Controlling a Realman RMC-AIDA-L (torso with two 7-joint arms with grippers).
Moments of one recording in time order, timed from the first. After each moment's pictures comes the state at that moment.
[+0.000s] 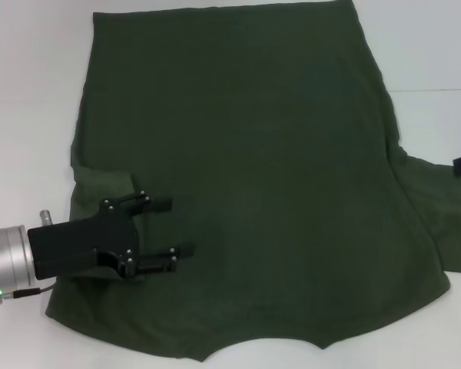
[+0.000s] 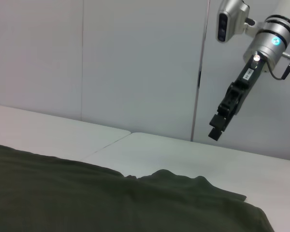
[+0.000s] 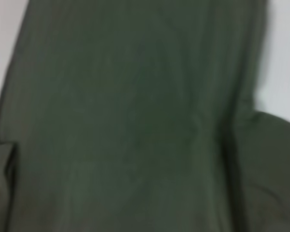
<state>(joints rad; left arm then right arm) -0.51 -2.07 0.72 0.51 1.89 1.53 -1.07 0.72 1.84 -0.55 -0.91 -2.60 -1.69 2.62</state>
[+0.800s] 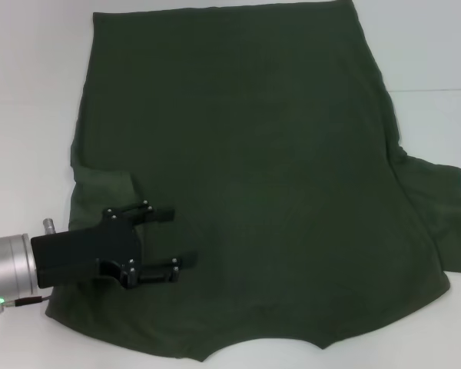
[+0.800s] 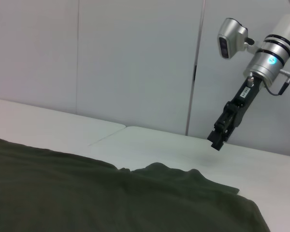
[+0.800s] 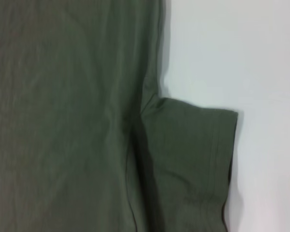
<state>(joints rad) -0.50 -2.07 0.73 0.51 1.90 1.53 -1.07 0.66 1.81 -0.55 -0.78 -2.64 -1.53 2.59</state>
